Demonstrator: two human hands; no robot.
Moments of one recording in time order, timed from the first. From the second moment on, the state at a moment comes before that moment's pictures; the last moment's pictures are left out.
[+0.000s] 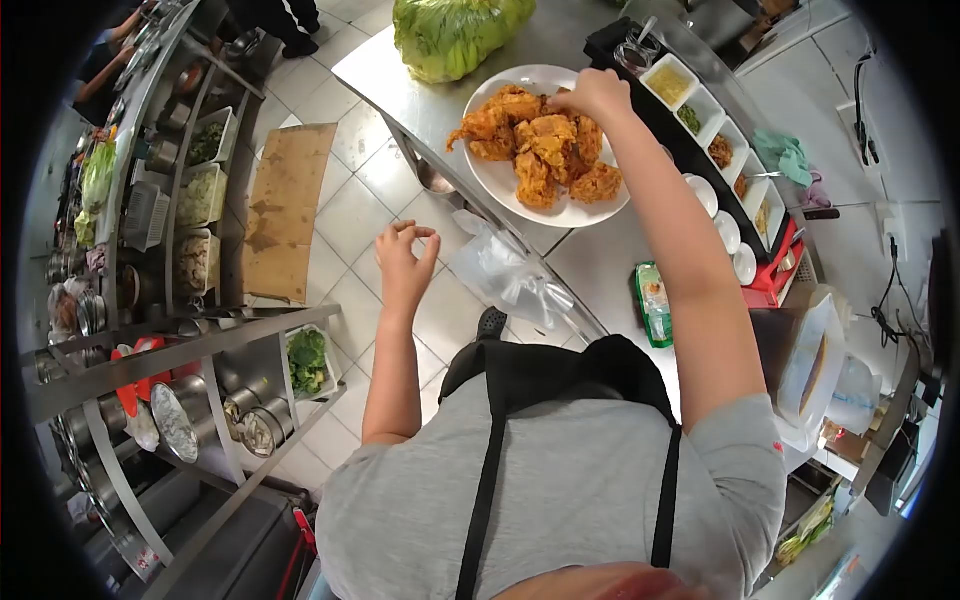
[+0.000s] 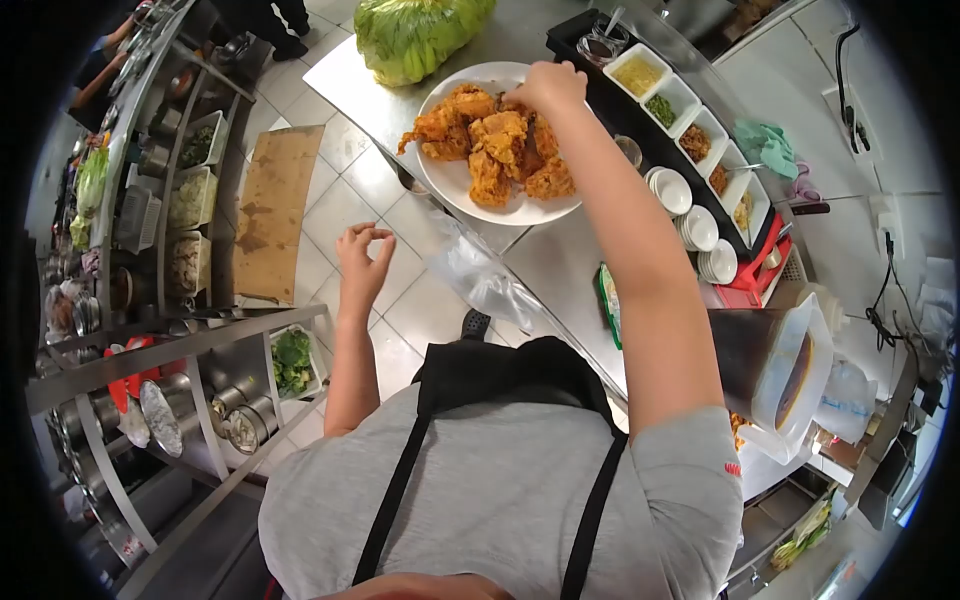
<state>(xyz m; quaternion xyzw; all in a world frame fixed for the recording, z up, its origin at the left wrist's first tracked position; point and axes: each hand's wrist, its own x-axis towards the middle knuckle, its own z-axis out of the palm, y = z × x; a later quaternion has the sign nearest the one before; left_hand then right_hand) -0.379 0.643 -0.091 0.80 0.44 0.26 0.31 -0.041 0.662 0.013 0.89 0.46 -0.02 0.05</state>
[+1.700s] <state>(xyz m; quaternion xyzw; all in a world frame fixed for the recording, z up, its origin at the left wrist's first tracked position) -0.454 0.638 -0.073 0.75 0.52 0.34 0.23 0.011 0.602 0.062 0.67 0.37 -0.42 -0.48</state>
